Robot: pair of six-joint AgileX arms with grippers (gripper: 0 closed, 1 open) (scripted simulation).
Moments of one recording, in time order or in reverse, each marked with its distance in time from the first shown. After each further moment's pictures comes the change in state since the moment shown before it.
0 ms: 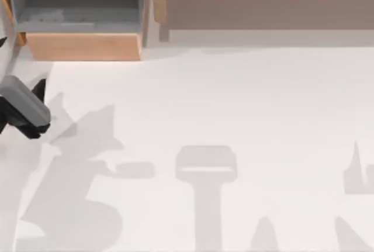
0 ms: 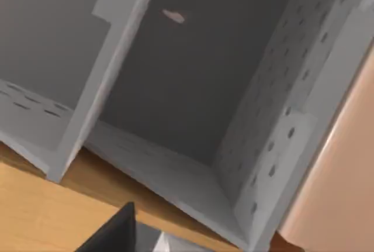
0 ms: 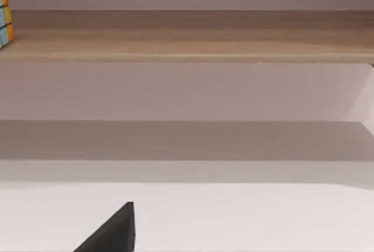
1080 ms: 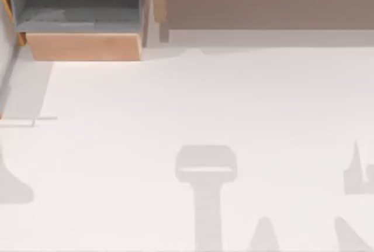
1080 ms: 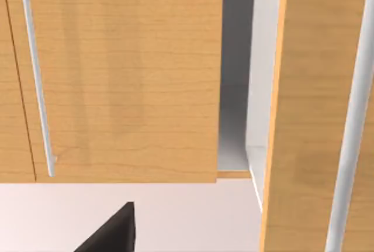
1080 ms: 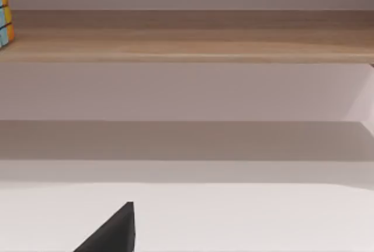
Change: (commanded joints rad) left arm 0.576 -0.029 0.054 -0.101 0.326 0.448; right arm 0.000 0.000 0.000 0.000 0.000 0.000
